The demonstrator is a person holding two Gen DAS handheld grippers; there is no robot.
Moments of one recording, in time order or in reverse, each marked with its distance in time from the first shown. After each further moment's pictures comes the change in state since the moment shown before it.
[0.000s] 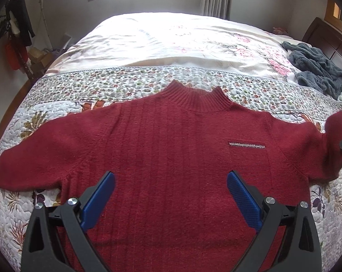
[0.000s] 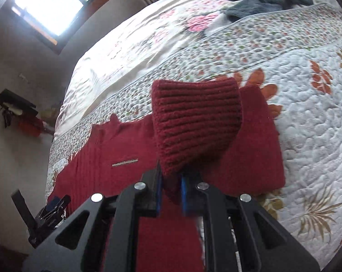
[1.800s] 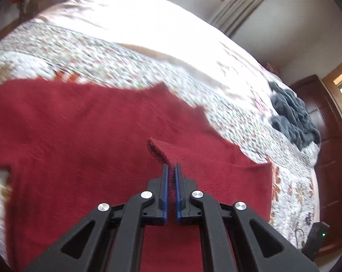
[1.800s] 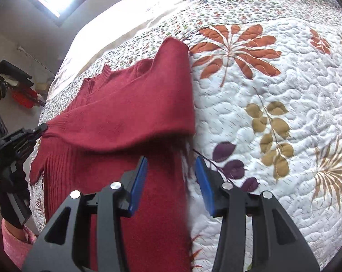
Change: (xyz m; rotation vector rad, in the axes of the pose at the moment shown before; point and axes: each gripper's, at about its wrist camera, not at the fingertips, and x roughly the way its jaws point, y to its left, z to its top) left arm 0.029 0.045 0.024 -0.325 0.039 -0.325; right arm 0.005 -0.025 -0.086 -0.063 0.098 -0.036
